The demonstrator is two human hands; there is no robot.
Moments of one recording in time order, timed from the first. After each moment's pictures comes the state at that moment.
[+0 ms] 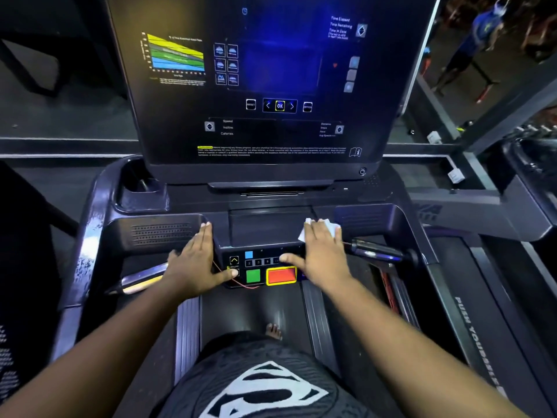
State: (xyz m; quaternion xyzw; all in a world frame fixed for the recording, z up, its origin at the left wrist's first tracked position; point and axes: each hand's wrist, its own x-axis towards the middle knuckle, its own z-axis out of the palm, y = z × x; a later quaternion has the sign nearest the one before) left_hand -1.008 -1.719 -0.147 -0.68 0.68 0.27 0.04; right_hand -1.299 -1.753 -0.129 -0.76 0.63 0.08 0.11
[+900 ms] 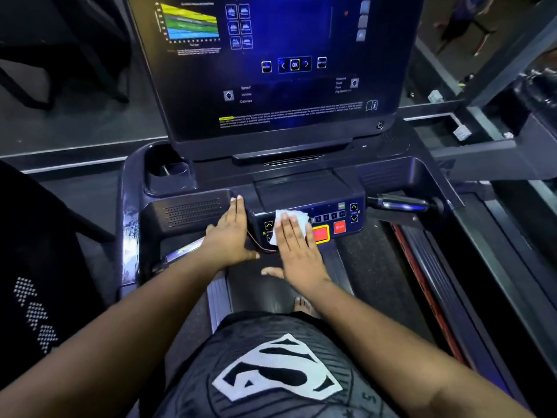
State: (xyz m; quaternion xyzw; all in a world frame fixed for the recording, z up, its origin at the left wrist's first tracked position) left_hand -0.990 -1.718 -0.149 -0.61 0.75 0.25 0.08; right_hand -1.192 -1.660 -0.212 -0.83 0.56 0.02 0.00
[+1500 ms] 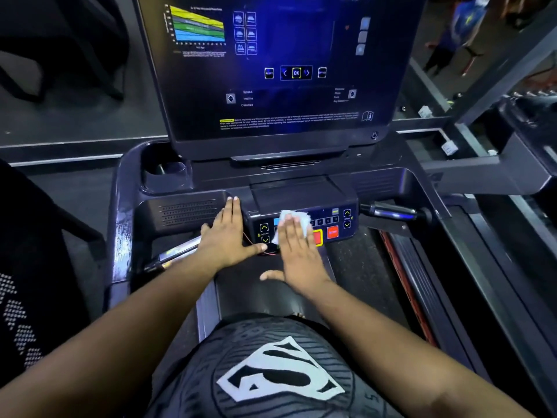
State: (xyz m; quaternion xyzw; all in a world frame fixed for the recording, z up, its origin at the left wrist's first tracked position) left_hand -0.998 -1.711 -0.148 -0.64 0.73 0.23 0.04; right_hand -1.205 -1.663 -0.203 -0.82 0.57 0.03 0.03
